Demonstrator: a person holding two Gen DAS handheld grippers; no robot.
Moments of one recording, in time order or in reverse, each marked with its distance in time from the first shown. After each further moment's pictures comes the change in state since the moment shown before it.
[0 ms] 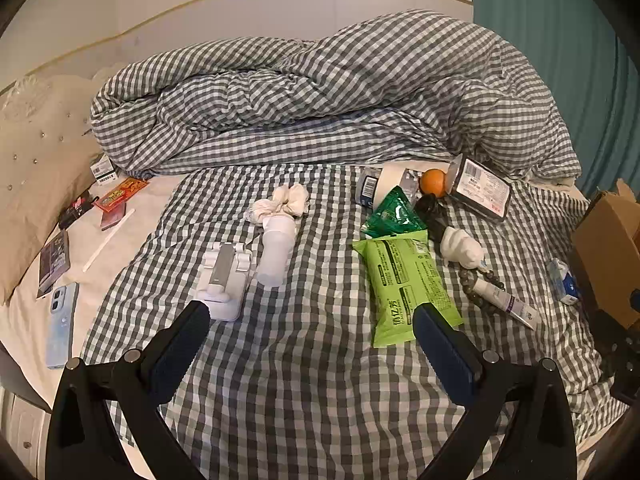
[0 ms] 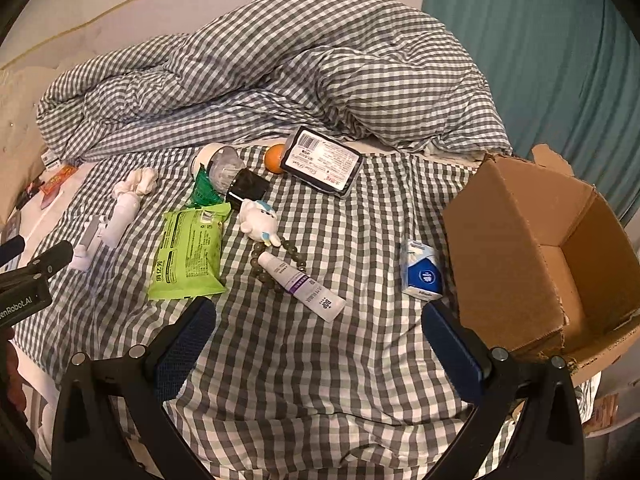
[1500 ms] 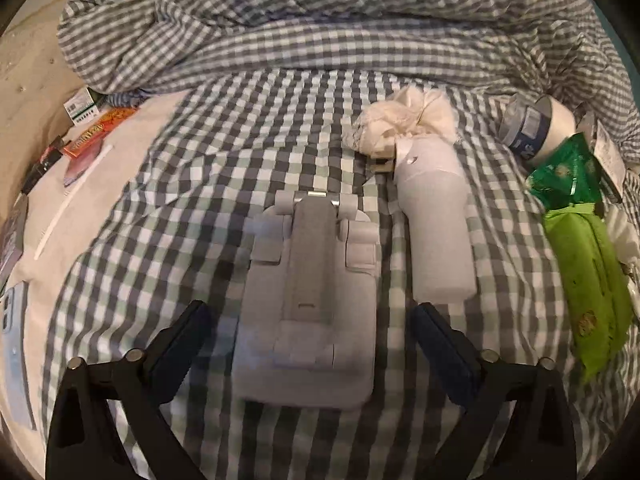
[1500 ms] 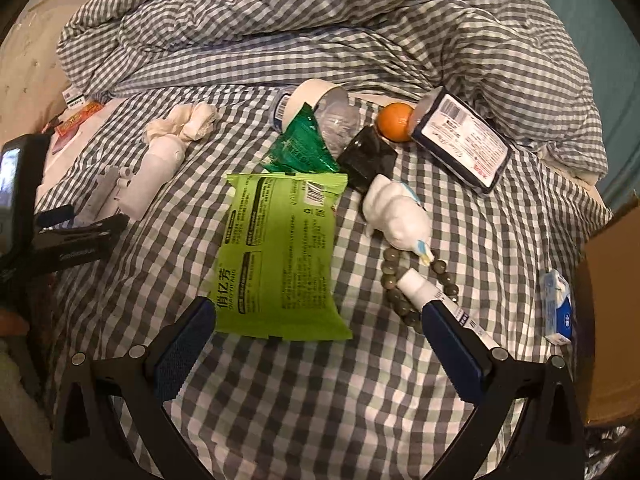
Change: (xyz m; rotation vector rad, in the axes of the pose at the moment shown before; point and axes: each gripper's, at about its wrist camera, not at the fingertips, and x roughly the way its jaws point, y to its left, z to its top) left arm 0.194 0.121 -0.011 -0.088 0.225 0.075; right arm 0.117 0.120 0.017 -0.153 0.134 0.116
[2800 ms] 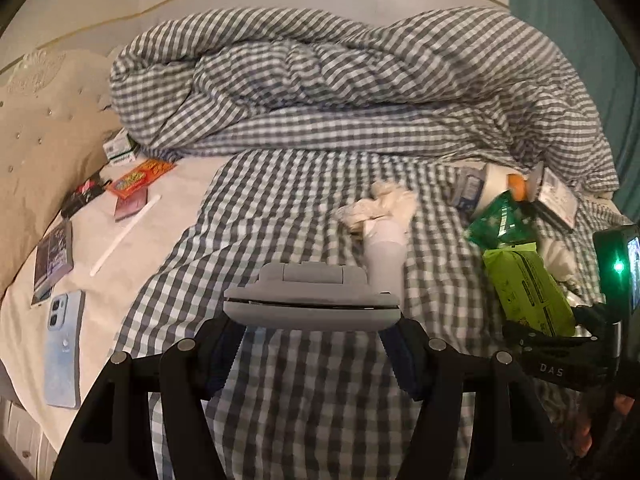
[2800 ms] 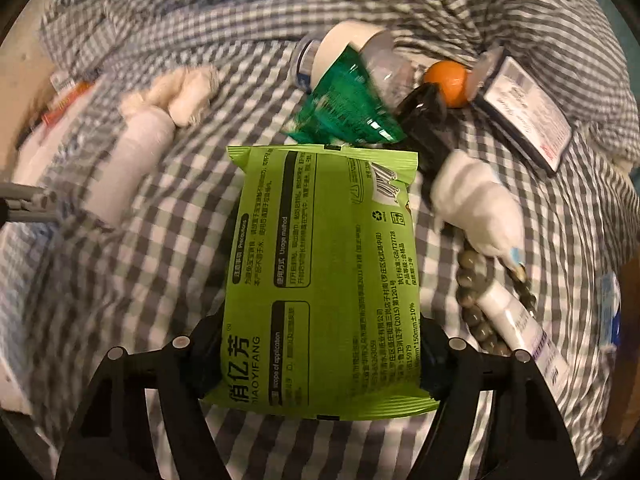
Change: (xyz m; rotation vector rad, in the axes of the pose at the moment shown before) left arm -0.120 0.005 -0.013 -0.016 -0.213 -0.016; right arm 0.054 0.024 0.015 0.041 0.106 0.061
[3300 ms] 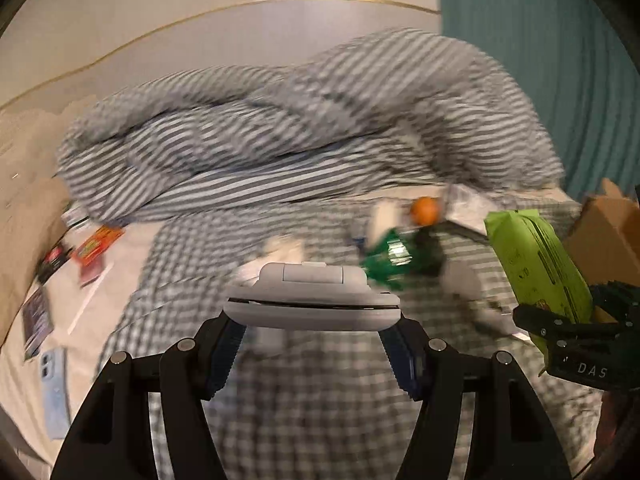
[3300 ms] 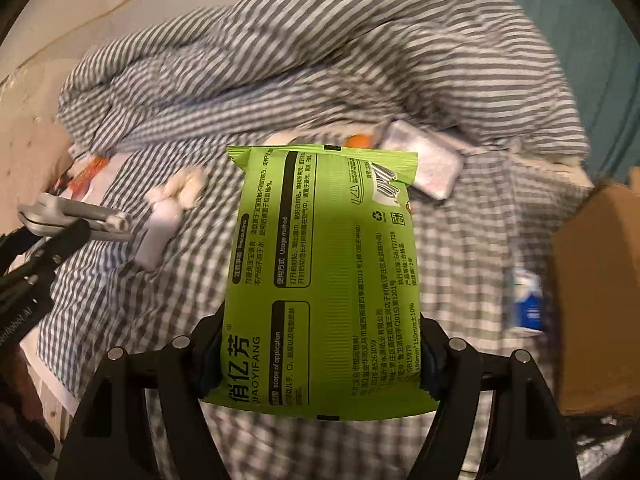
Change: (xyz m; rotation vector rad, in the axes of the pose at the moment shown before) left arm -0.058 -0.101 0.033 0.155 -0.093 -0.138; right arm -0.126 -0.073 -0.019 0.105 -0.191 0.001
